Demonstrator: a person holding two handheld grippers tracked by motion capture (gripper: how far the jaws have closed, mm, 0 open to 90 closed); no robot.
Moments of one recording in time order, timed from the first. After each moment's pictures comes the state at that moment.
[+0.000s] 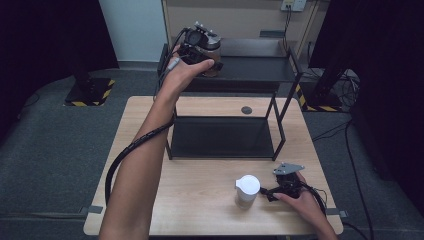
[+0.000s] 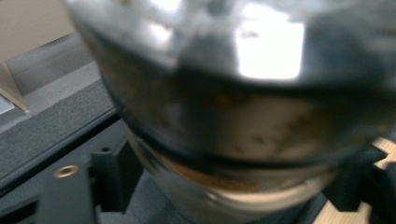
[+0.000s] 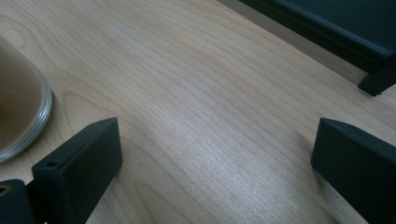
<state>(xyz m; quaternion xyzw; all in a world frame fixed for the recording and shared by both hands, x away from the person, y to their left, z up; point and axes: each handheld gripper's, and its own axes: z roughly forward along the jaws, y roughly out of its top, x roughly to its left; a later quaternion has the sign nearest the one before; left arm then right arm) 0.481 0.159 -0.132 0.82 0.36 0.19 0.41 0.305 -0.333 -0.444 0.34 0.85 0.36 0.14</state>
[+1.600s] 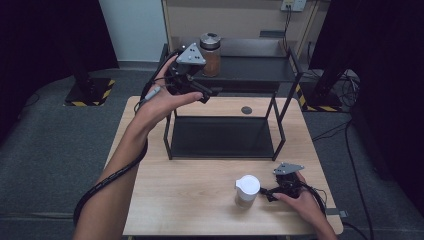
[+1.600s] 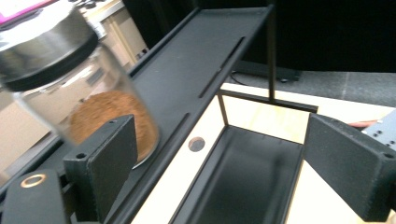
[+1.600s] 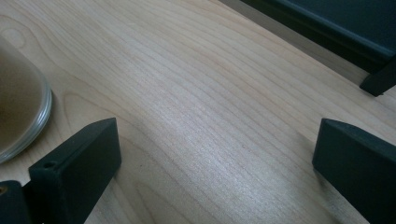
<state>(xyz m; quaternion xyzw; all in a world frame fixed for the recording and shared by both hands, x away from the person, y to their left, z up) 0.395 0.196 -0.155 0.84 0.15 0.24 0.46 0.306 -0.332 -0.444 0.34 0.85 0.36 0.14</state>
